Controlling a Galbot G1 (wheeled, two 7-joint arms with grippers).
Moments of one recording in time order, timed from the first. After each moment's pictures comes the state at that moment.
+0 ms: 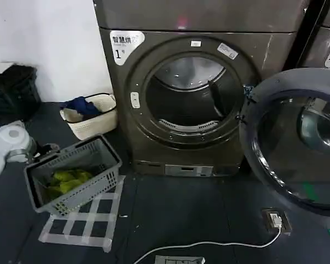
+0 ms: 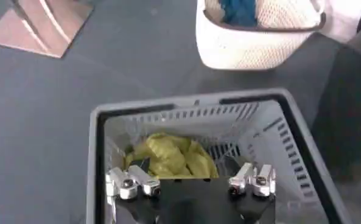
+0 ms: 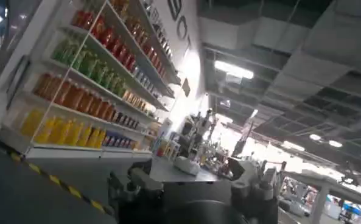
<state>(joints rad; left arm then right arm) 0.21 -0.57 0.21 -1.26 -1.94 0.74 -0.89 -1.77 1.52 1.84 1.75 0.27 0.15 0.19</state>
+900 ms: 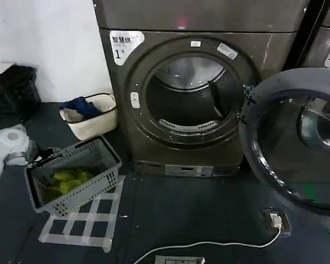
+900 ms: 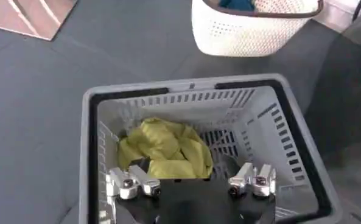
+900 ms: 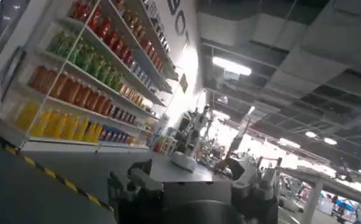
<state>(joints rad) 0.26 -0.53 0.22 -1.31 -2.03 0.74 -0.91 -1.76 1.52 1.83 1.73 0.26 0.15 0.20</state>
